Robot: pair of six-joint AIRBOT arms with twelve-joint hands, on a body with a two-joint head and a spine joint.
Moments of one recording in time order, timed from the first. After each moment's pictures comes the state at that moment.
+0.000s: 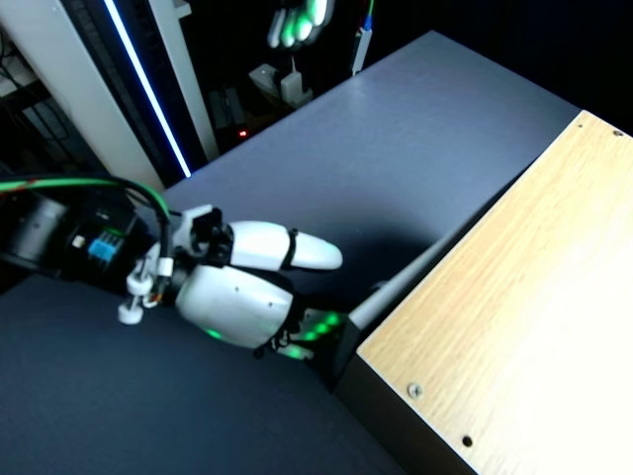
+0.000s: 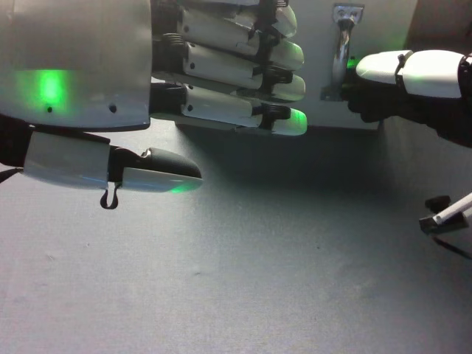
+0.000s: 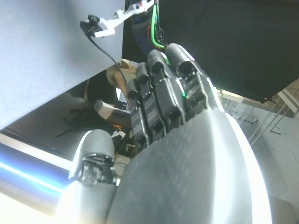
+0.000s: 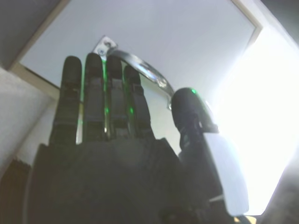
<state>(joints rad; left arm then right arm) -0.03 -0.78 1.06 1.51 -1.03 0.14 -0.50 -1.07 1.18 0.42 0.35 -0.02</state>
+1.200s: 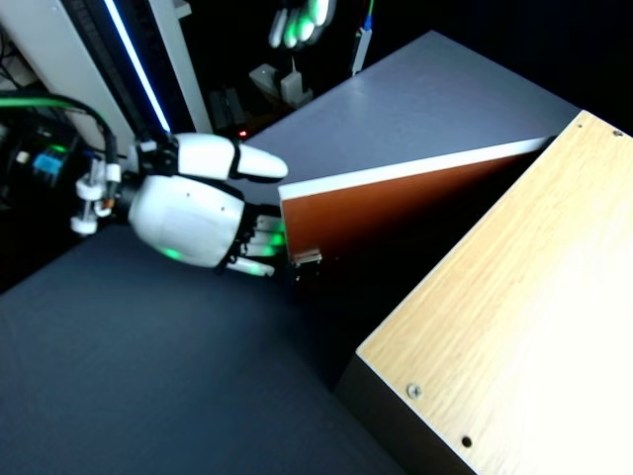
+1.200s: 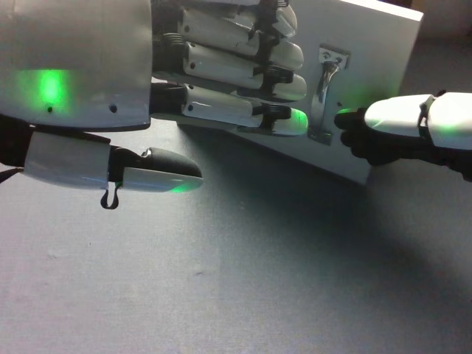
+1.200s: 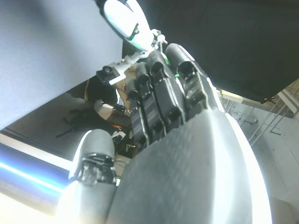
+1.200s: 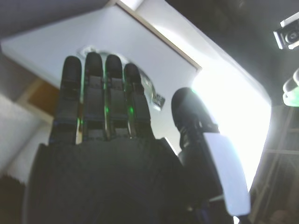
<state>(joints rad) -0.03 -0.78 1.06 1.51 -1.03 0.14 -0.55 -0.84 0.86 0.34 0.38 -0.04</state>
